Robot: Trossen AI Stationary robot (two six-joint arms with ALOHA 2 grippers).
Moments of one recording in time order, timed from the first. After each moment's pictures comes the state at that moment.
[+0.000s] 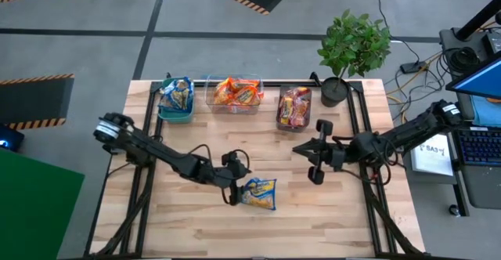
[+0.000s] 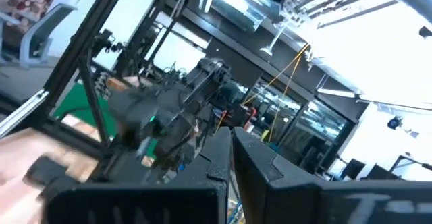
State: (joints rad) left arm -0.35 1.66 0.86 0.19 -0.33 -0.42; right arm 0.33 1.04 0.49 0.86 0.28 -0.67
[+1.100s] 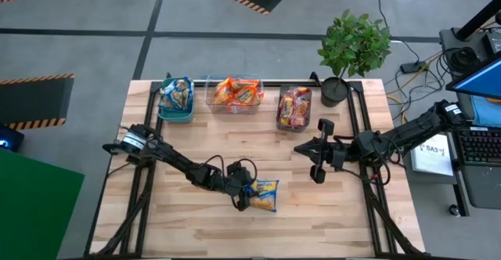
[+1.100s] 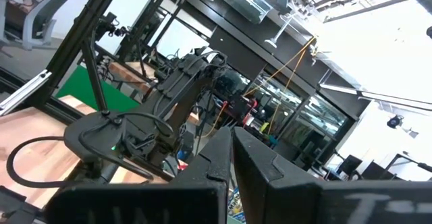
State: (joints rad) left arm -0.36 1.96 0.86 0.43 -0.31 -0.59; right arm 0.33 0.98 0.48 0.77 0.29 -0.70
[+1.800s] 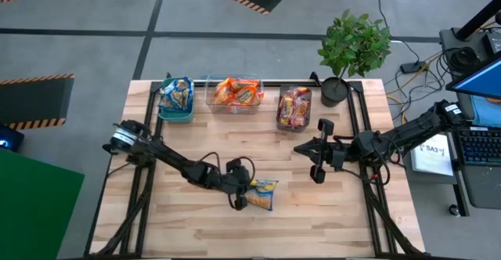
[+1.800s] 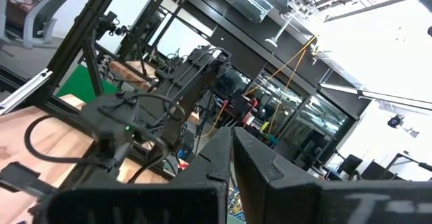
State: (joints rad) left arm -0.36 1.85 0.86 0.36 -0.32 -0.49; right arm 0.33 0.98 0.48 0.76 0.29 -0.70
